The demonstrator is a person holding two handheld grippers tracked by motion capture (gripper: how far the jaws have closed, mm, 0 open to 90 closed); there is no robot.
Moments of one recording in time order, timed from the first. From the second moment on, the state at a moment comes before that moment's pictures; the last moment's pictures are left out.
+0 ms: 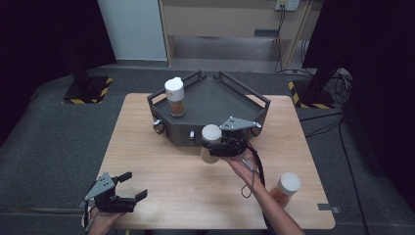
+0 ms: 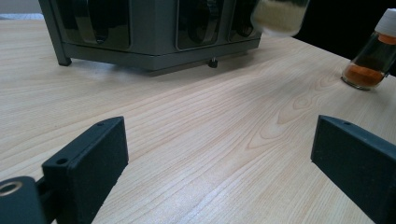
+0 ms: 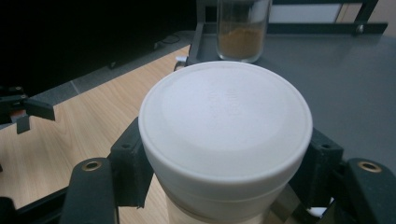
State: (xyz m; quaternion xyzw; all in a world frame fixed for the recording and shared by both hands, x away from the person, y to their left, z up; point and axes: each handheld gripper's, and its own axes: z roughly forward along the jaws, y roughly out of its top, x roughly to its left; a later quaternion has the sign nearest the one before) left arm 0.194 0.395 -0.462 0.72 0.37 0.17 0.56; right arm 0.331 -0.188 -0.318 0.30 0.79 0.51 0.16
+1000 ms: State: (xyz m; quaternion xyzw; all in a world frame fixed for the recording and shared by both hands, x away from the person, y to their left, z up) left arm 0.195 0.395 -0.461 0.73 0.36 0.16 0.56; right arm 0.385 -0.159 -0.225 0.32 0.78 0.50 0.18
